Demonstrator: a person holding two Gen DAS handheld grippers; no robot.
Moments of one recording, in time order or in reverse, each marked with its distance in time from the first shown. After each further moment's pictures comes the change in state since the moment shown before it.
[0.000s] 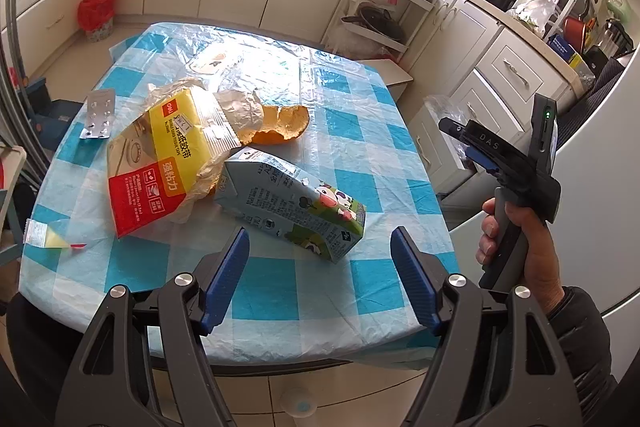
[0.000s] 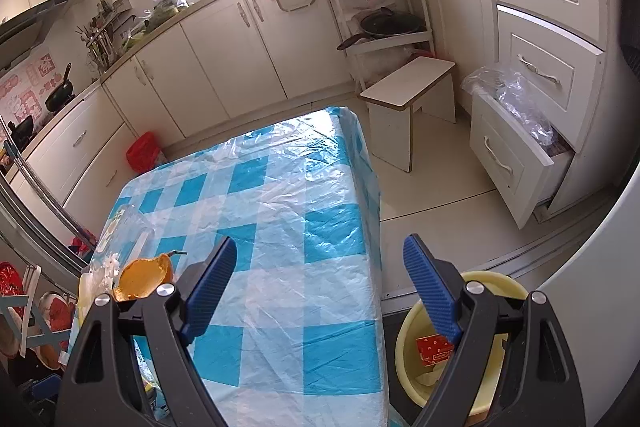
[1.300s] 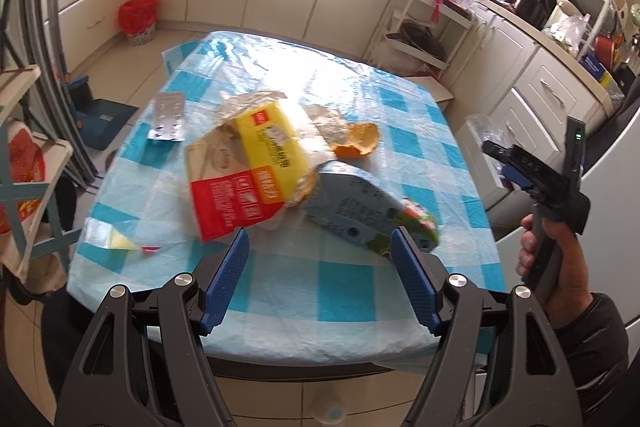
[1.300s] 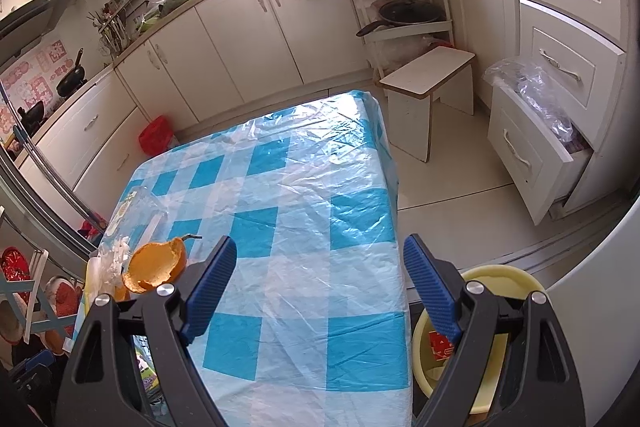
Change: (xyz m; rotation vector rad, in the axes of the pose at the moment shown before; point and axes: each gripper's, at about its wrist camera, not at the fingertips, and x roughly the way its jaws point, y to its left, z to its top) left arm -0.022 0.051 -0.002 -0.059 -0.054 0.142; right arm 0.010 0.014 -0.006 -0.026 0.046 0.050
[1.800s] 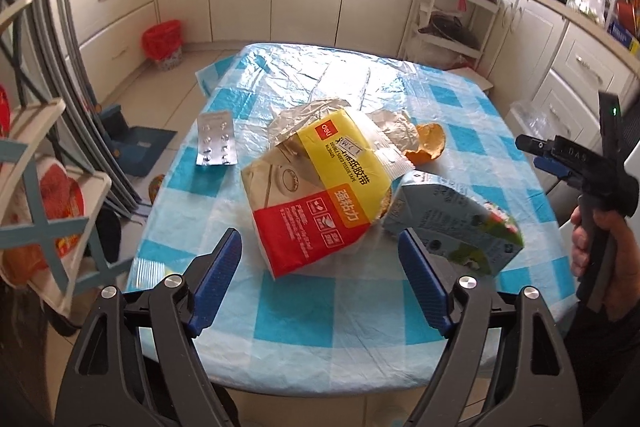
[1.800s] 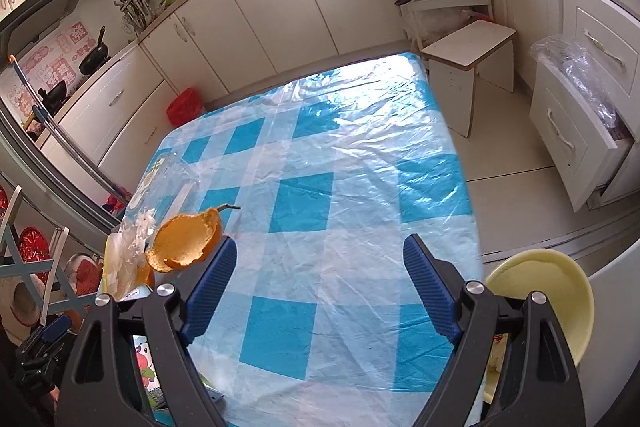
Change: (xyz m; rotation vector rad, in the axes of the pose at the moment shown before) left arm 0.026 0.020 0.013 0.121 -0.025 0.170; right arm 0.032 0.031 -0.010 -0.030 0.116 0.119
